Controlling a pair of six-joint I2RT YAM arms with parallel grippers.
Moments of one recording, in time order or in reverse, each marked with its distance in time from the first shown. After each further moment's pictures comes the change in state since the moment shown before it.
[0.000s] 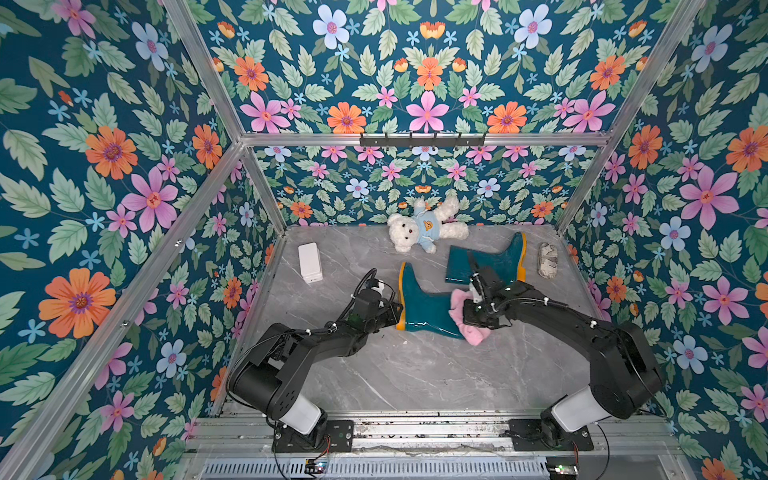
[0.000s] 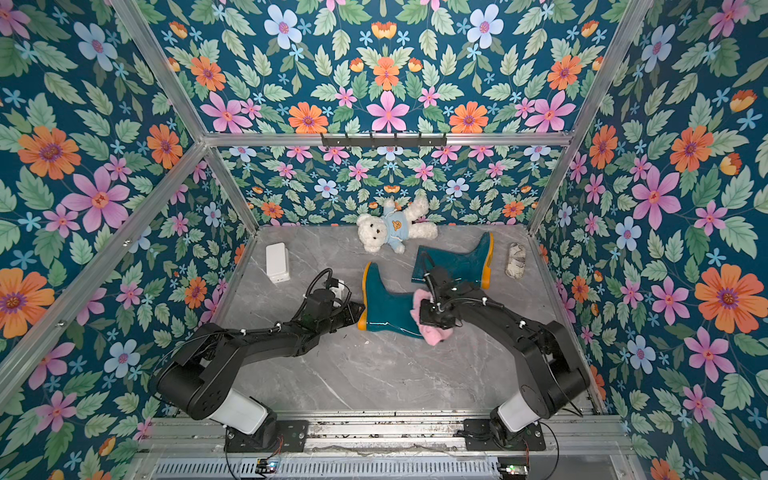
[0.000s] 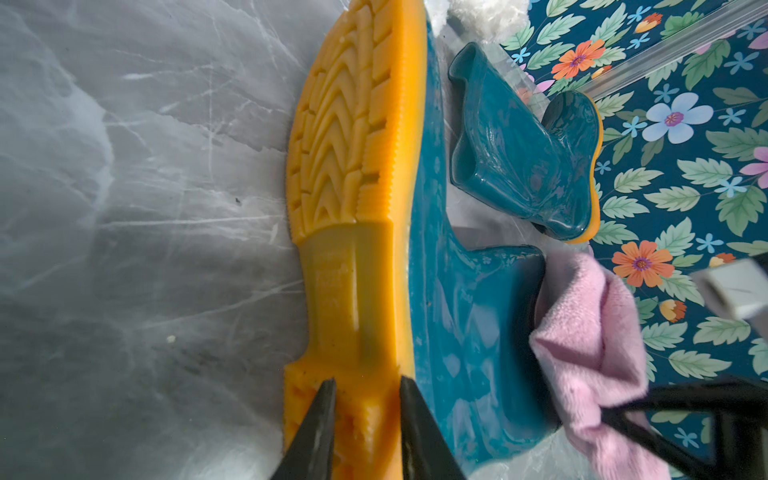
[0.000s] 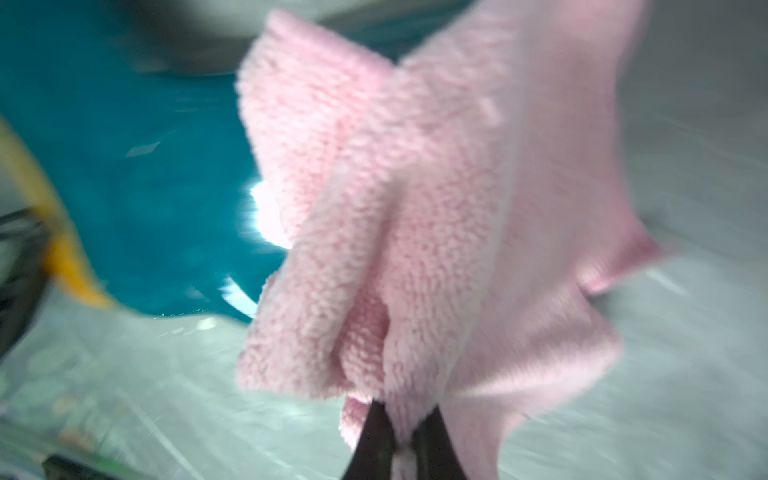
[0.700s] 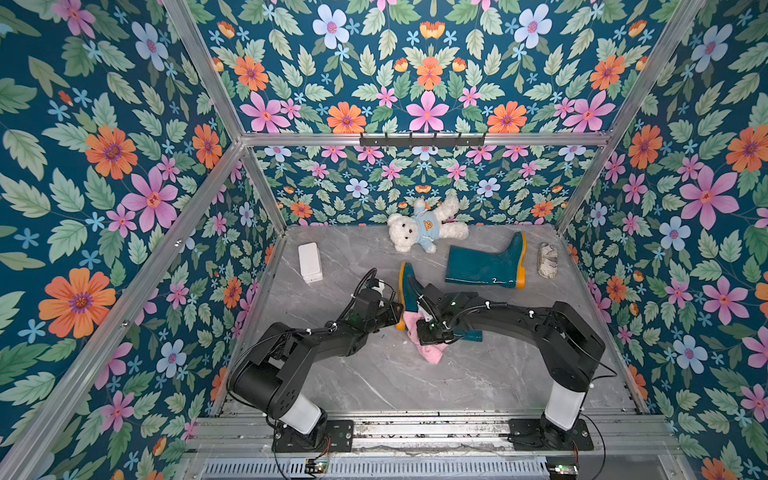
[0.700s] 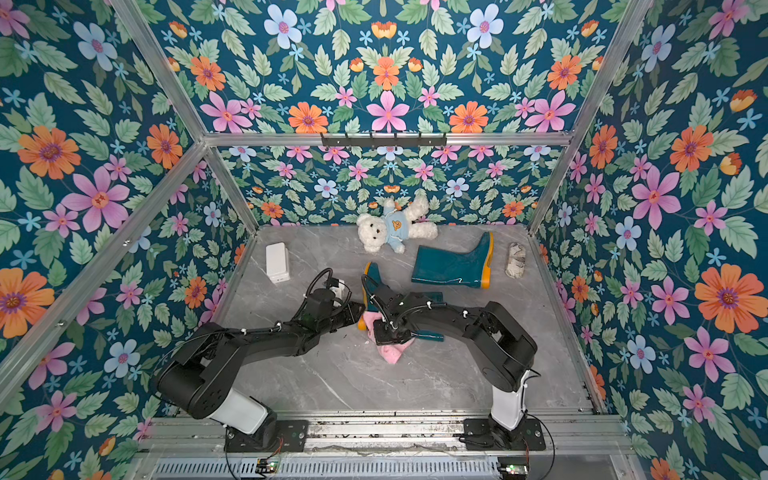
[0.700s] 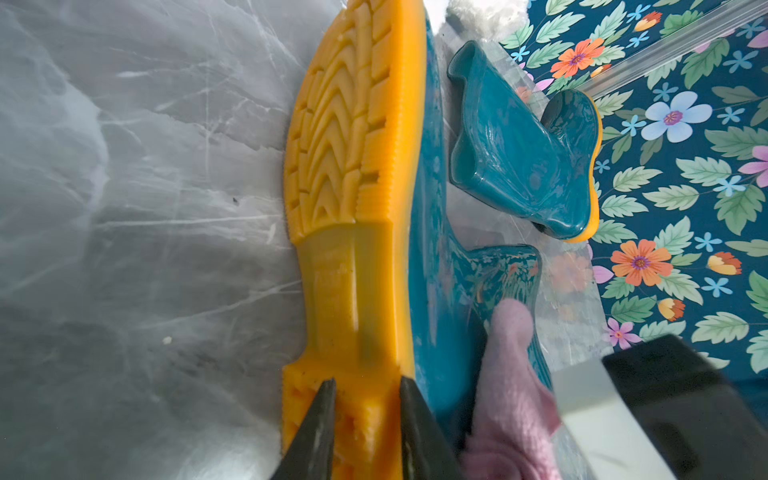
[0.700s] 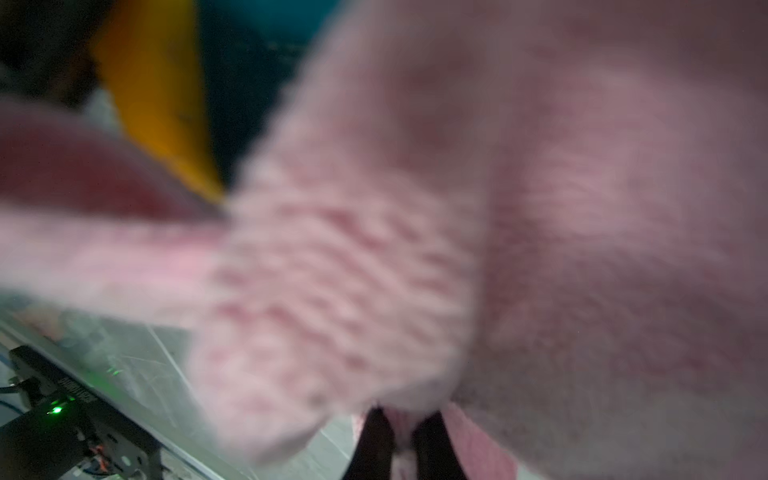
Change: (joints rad) left arm 0.000 0.013 0.002 0.001 0.005 0.000; right arm 0.227 0.210 0.063 0.069 -0.040 0.040
